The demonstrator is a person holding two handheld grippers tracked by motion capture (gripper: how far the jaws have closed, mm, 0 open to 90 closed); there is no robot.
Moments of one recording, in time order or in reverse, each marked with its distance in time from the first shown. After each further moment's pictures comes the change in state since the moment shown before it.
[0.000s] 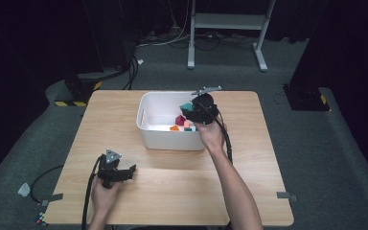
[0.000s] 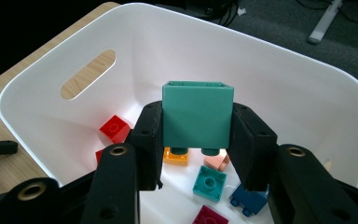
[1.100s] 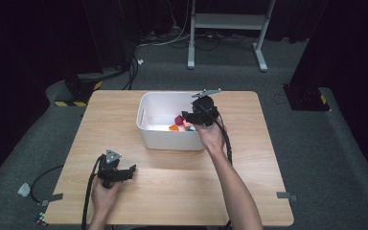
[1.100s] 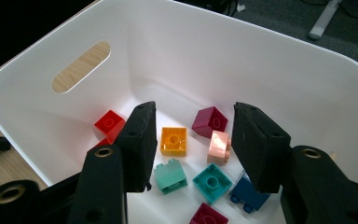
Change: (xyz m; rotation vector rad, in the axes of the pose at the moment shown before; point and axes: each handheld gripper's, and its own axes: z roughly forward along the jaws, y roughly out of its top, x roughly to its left) left arm 0.000 0.000 0.000 0.002 0.000 0.002; right arm -0.003 -0.008 0.005 0.005 -0.004 0.004
